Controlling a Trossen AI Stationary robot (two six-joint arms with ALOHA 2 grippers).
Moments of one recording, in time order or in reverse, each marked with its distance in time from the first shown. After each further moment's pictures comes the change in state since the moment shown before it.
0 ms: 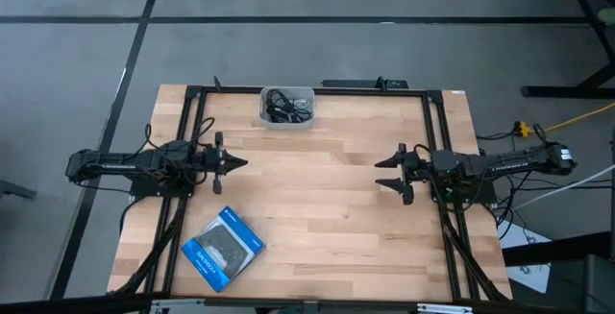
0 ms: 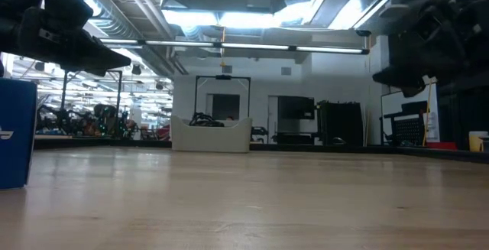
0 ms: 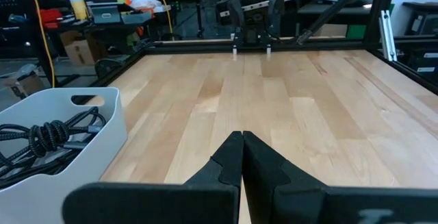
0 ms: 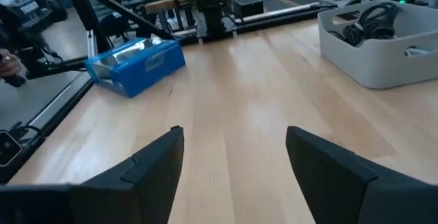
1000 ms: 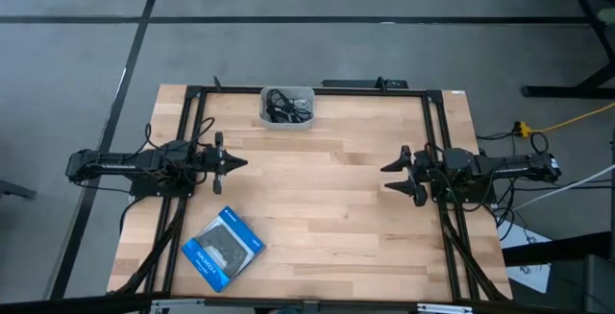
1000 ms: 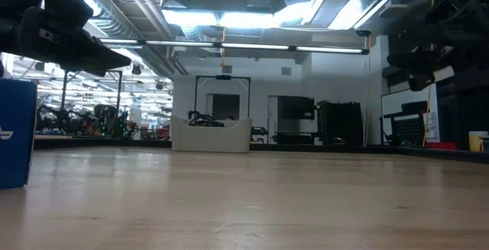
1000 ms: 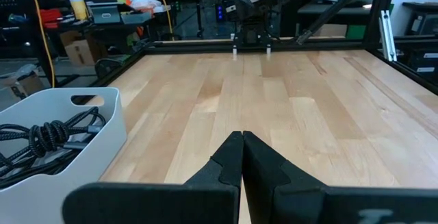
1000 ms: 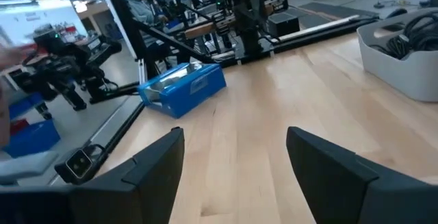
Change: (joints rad) left arm 0.000 0.000 0.000 0.000 0.000 0.000; right arm -0.001 -0.288 -0.006 -0.174 -0.122 0.078
